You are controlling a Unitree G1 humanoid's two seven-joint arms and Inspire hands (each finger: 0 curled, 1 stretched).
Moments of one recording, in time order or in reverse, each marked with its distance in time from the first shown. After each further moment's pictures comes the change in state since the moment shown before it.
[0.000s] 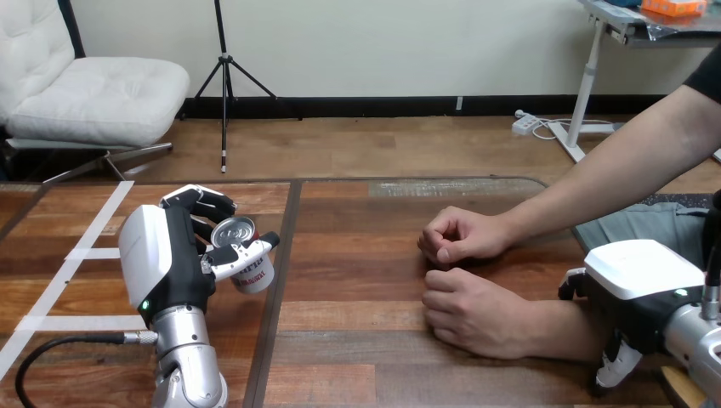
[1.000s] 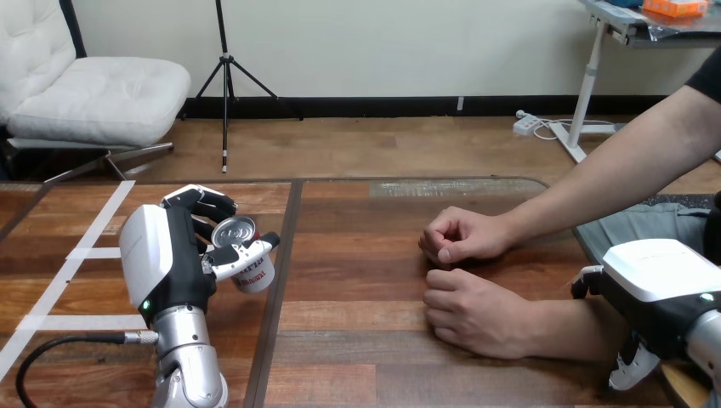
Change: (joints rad) left arm 0.000 0.000 -0.003 0.000 0.002 0.000 0.001; right arm 0.093 0.002 -0.102 -0.126 0.018 0.009 0.041
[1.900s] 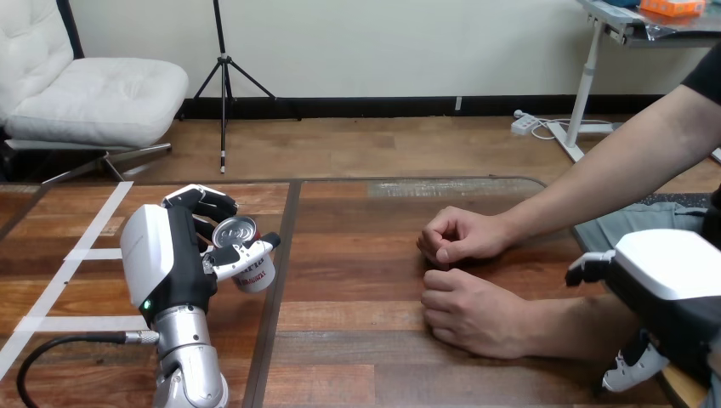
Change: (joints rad) left arm 0.000 0.000 -0.003 0.000 0.005 0.000 0.001; right arm 0.128 0.052 -0.128 -0.261 0.089 0.040 0.100
